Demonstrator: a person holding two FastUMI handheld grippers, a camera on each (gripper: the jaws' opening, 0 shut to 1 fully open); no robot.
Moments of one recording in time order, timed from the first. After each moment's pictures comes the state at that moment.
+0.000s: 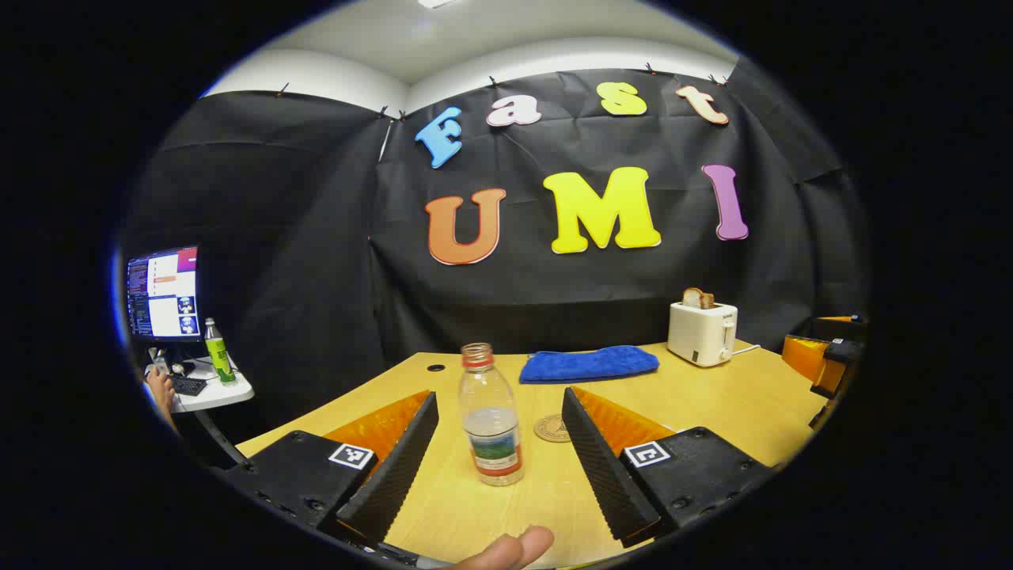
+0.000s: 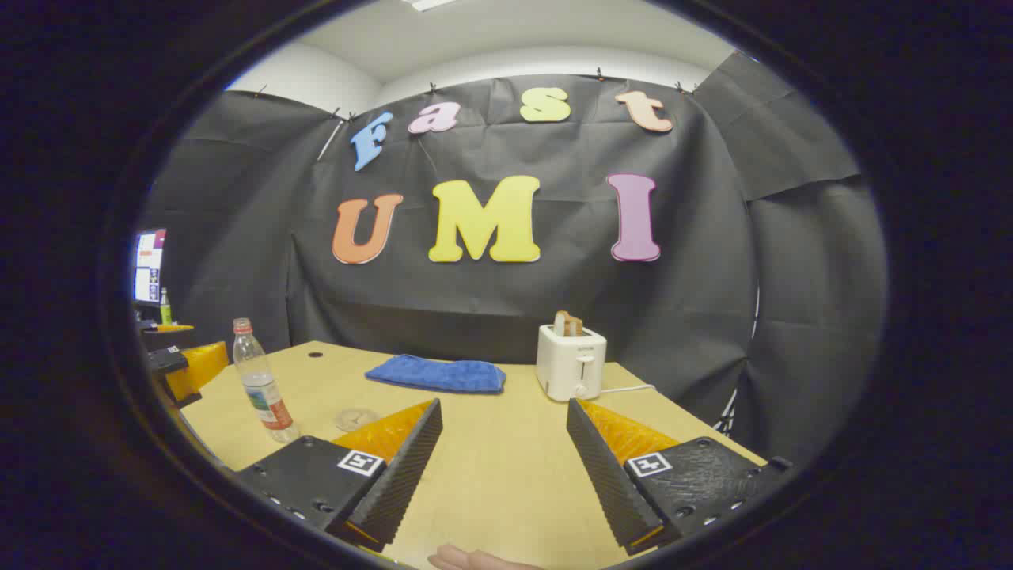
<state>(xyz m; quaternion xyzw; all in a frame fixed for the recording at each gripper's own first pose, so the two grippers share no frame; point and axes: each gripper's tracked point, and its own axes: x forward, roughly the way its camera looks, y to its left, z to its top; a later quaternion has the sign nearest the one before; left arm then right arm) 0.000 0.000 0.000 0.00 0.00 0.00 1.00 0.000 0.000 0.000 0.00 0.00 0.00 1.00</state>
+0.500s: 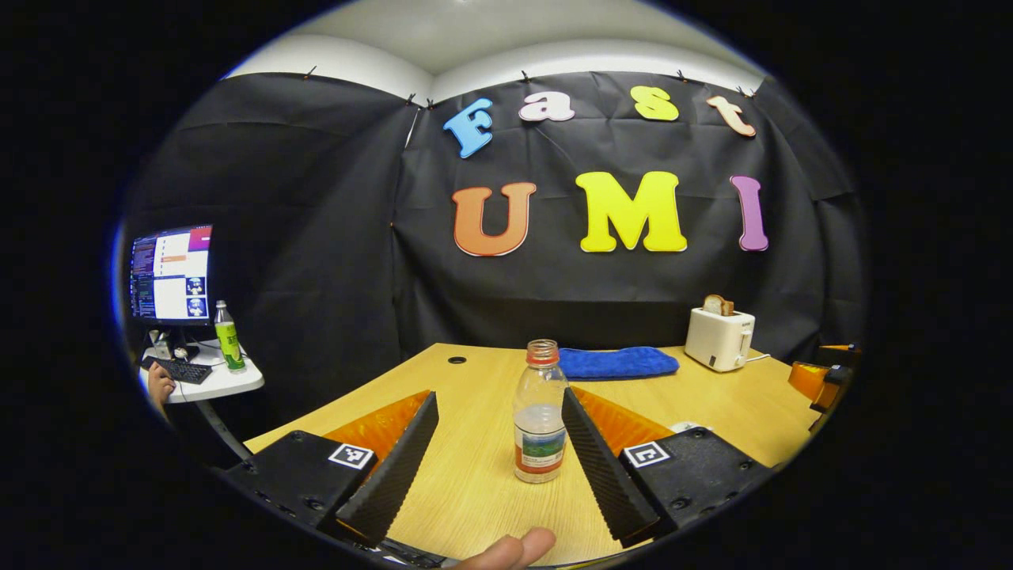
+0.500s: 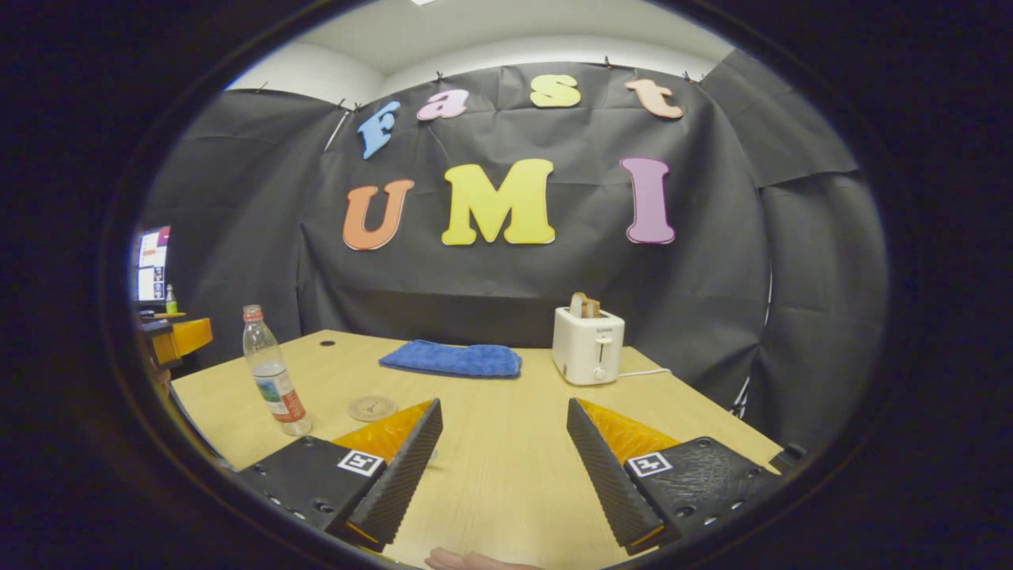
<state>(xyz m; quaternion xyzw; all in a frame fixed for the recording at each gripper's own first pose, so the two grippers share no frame) 0.001 0.044 -0.005 -0.02 0.01 0.02 1.00 0.002 0.007 -0.016 0.00 0.03 0.01 1.00</state>
